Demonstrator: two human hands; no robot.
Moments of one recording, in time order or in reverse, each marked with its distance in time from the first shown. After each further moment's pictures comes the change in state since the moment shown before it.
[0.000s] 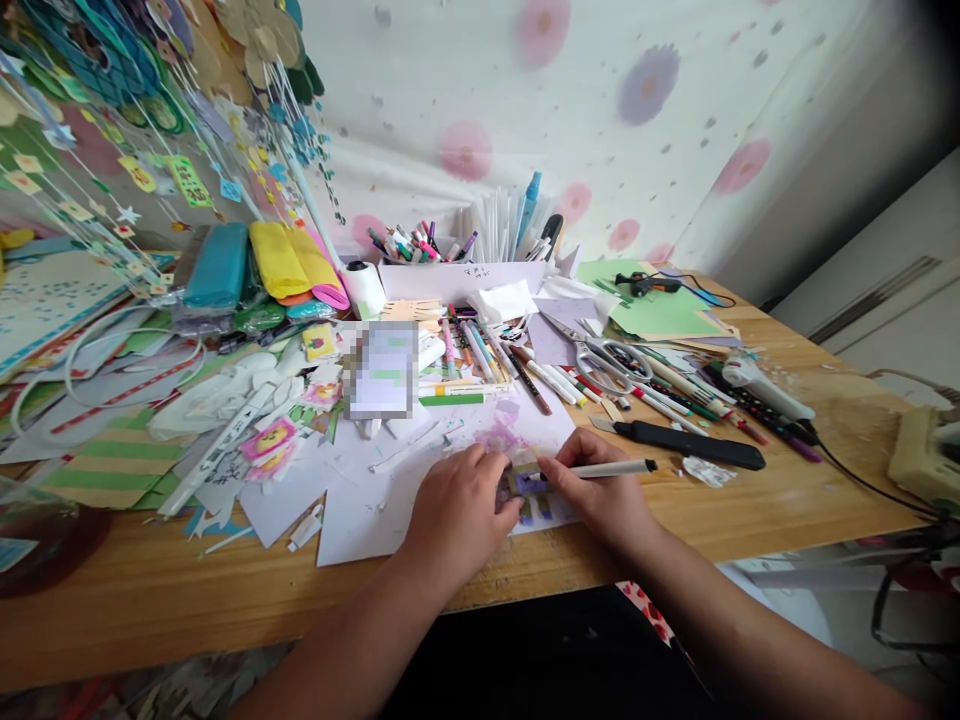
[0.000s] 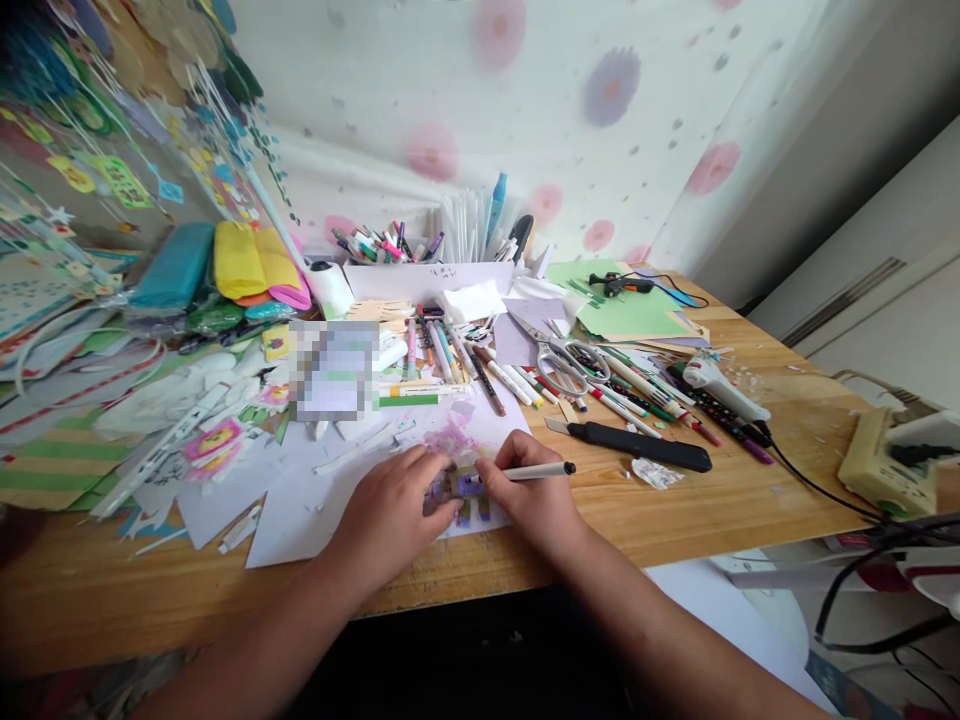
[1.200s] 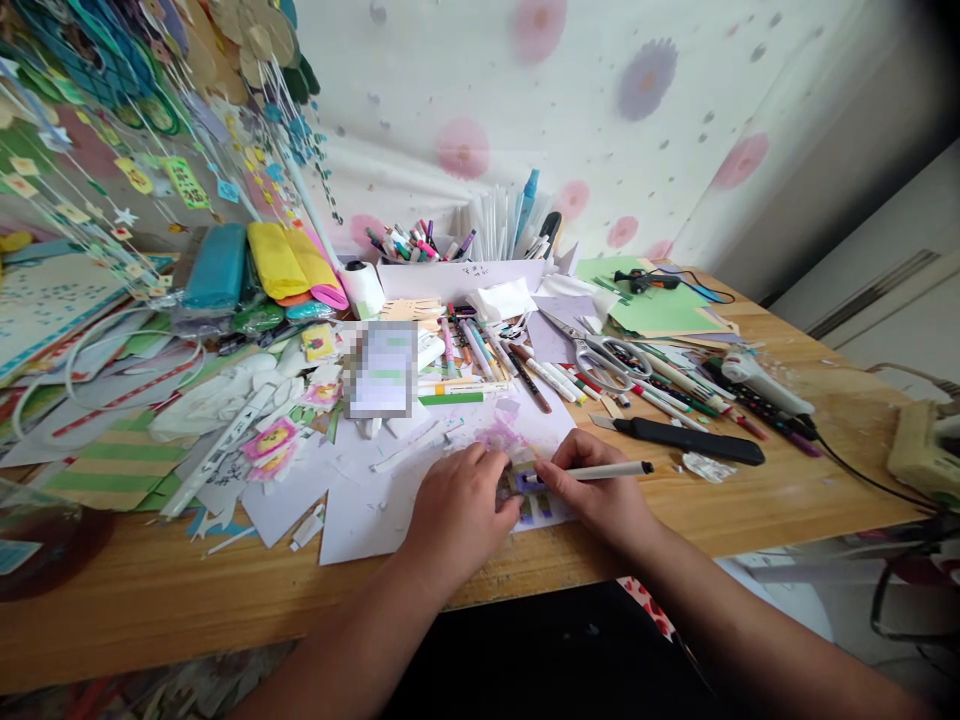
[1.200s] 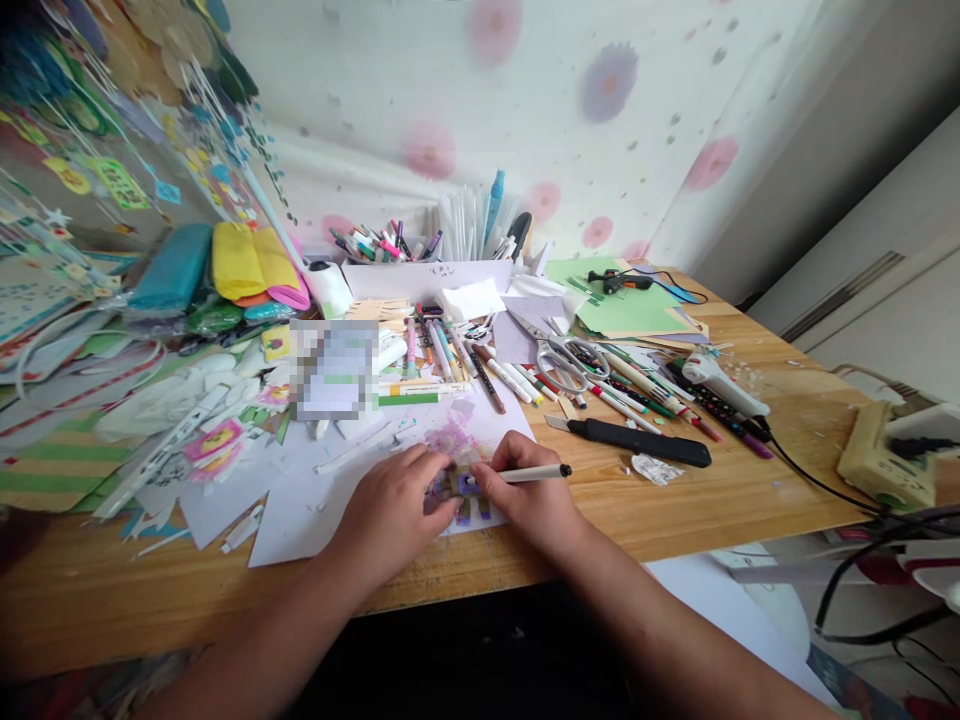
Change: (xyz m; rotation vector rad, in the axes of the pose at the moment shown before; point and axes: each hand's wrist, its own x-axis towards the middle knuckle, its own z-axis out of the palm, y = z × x) left_hand -0.002 0.000 -0.002 0.000 0.004 0.005; right_hand -0.003 -0.003 -0.002 0.003 -0.053 -0.012
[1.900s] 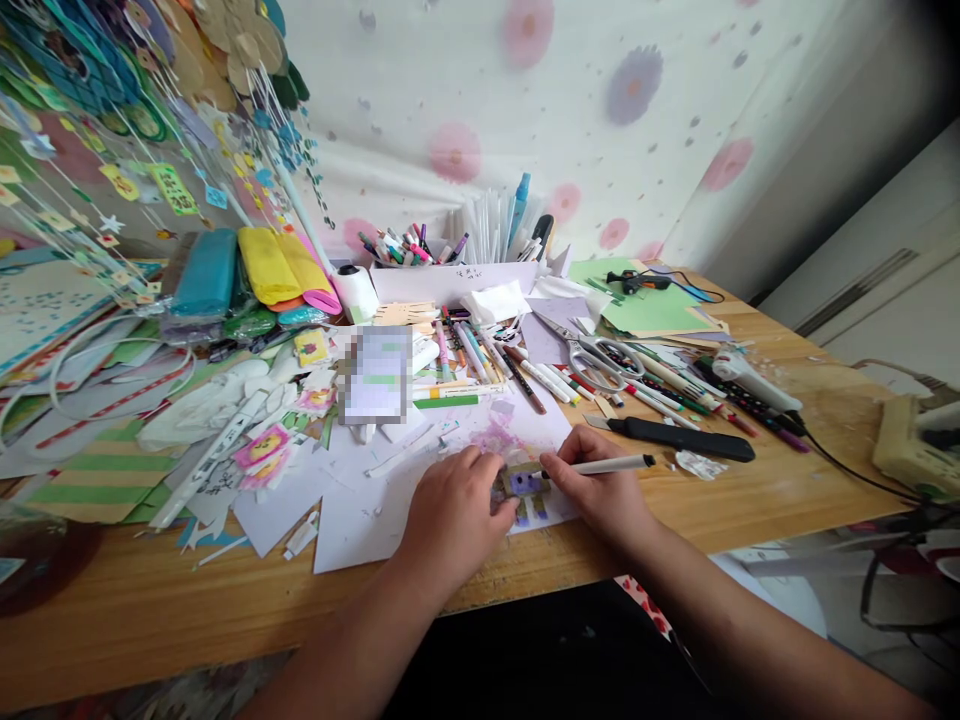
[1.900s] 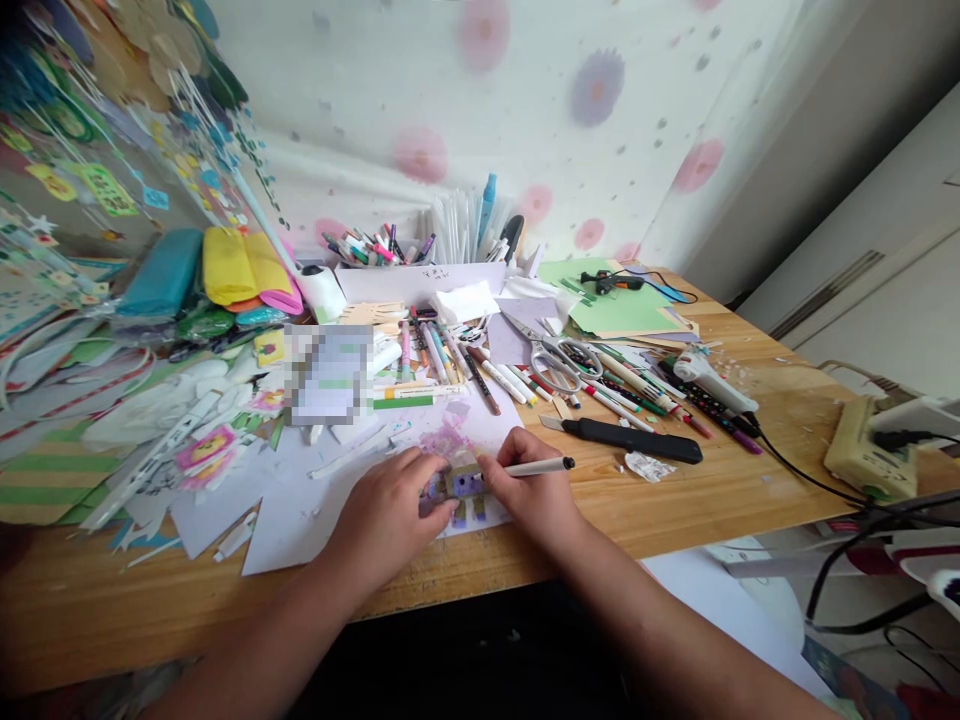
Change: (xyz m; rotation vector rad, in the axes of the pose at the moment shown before) left_hand 0.001 0.000 -0.002 -0.003 -0.021 -0.010; right_hand 0.003 0.001 -0.003 -0.041 0.133 0.007
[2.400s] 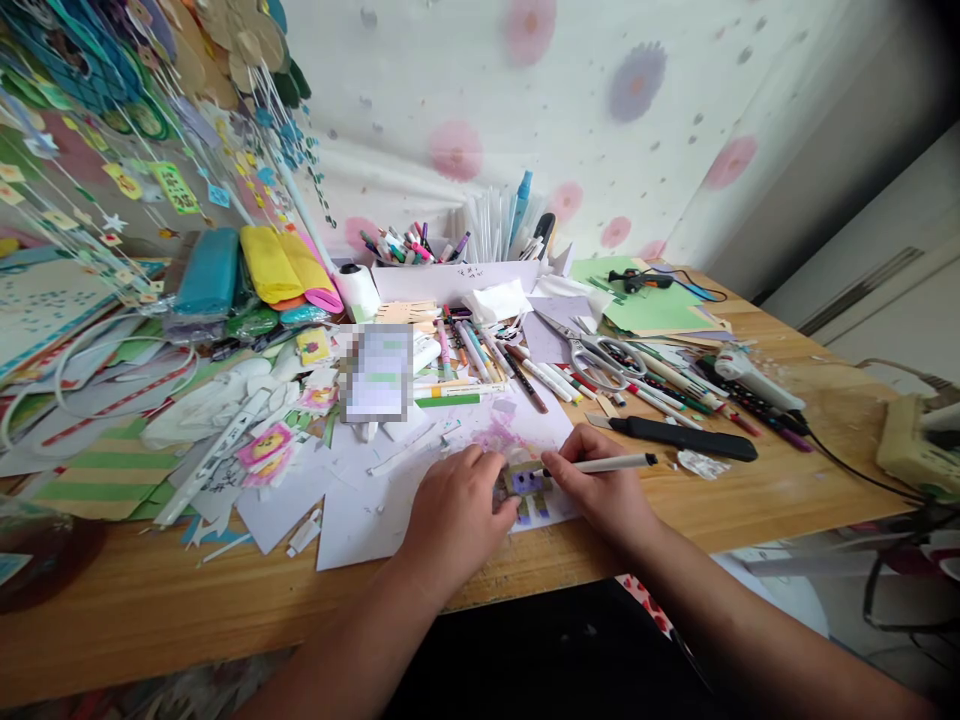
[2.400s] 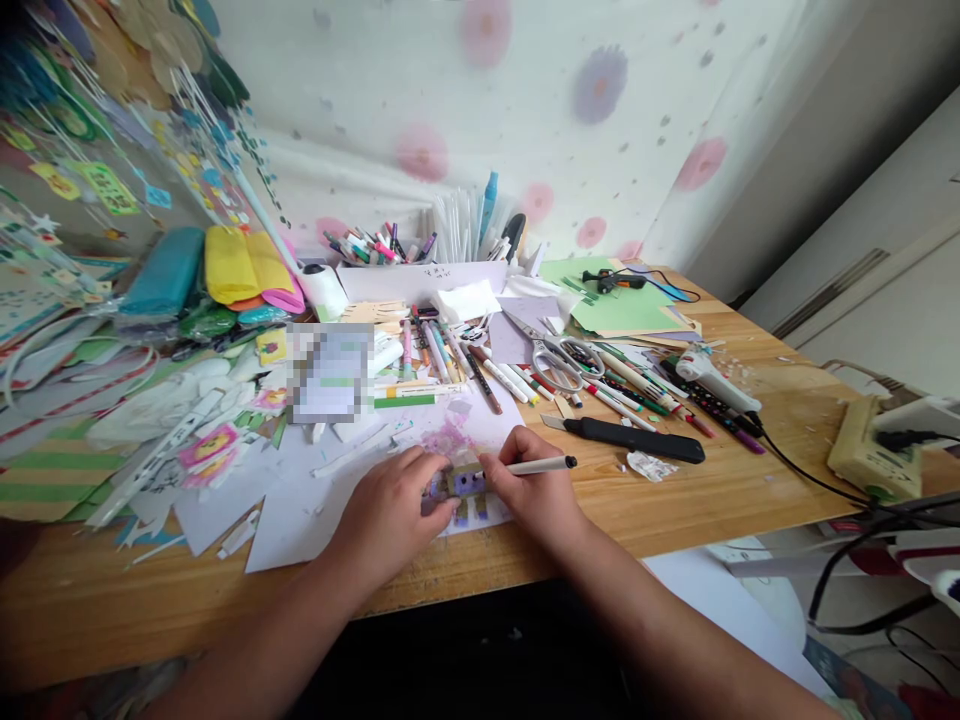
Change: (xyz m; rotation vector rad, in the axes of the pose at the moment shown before) left_hand 0.000 -0.001 0.000 -0.009 -0.001 -0.002; right_hand 0.000 0.000 0.000 0.004 -0.011 0.000
